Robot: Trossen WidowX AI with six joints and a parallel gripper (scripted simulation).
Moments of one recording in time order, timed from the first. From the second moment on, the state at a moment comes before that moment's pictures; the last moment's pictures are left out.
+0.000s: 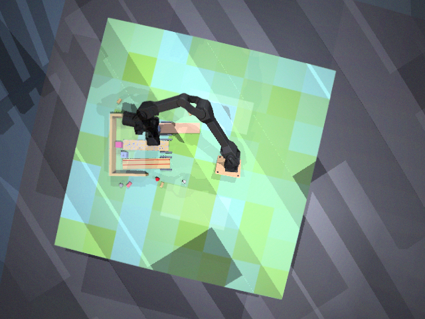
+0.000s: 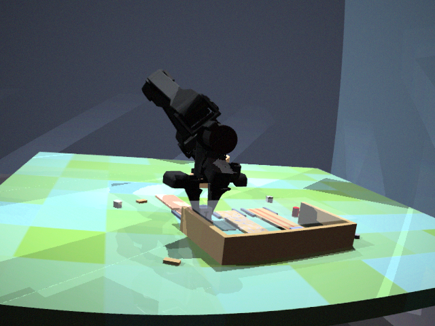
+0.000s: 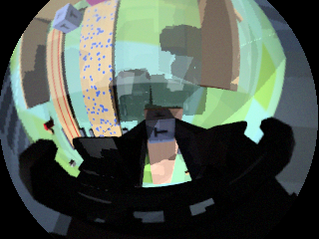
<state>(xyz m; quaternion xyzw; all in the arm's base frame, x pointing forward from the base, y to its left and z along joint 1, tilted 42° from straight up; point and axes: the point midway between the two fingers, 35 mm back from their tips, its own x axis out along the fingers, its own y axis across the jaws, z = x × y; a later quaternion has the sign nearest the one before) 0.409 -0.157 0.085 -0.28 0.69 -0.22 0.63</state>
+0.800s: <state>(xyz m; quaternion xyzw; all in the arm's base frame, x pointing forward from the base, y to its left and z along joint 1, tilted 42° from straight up) 0.341 -0.102 0.096 -0.29 0.70 -0.22 0.62</state>
